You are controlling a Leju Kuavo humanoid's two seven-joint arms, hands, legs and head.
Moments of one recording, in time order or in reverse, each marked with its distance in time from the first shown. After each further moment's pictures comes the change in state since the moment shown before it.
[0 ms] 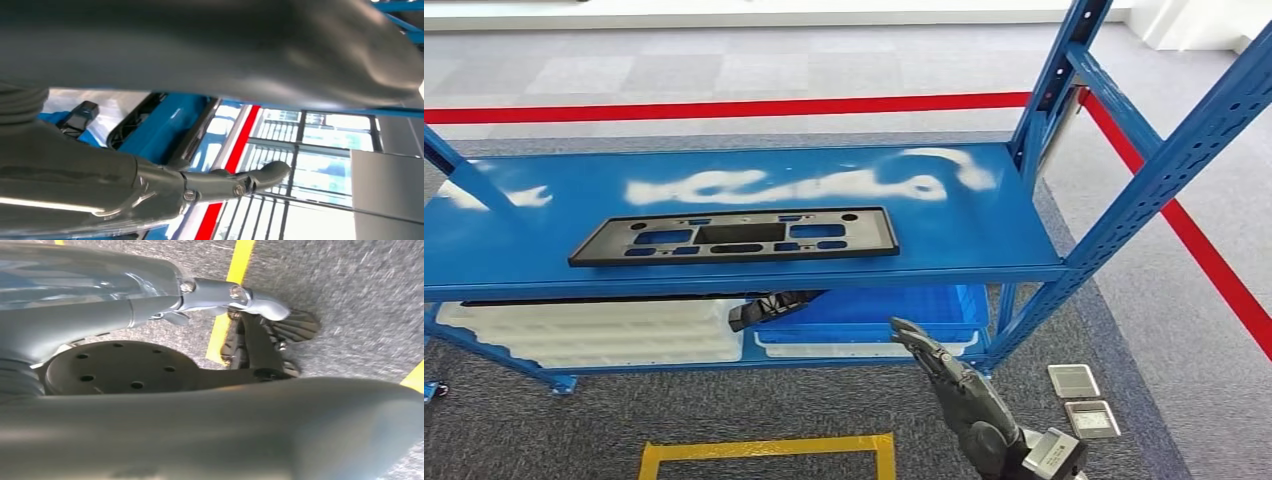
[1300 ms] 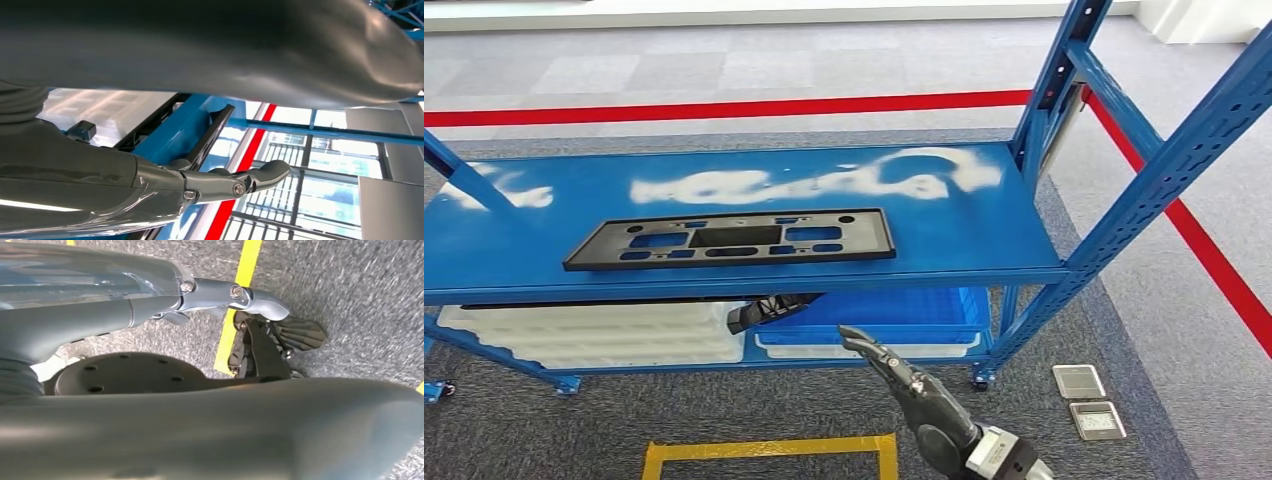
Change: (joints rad) left arm -0.001 0.007 -0.009 0.000 -0.044 0.005 0.019; right arm -0.046 0.008 0.110 0.052 0.043 -0.018 0.038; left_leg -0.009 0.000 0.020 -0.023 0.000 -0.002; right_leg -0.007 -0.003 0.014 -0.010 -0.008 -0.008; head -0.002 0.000
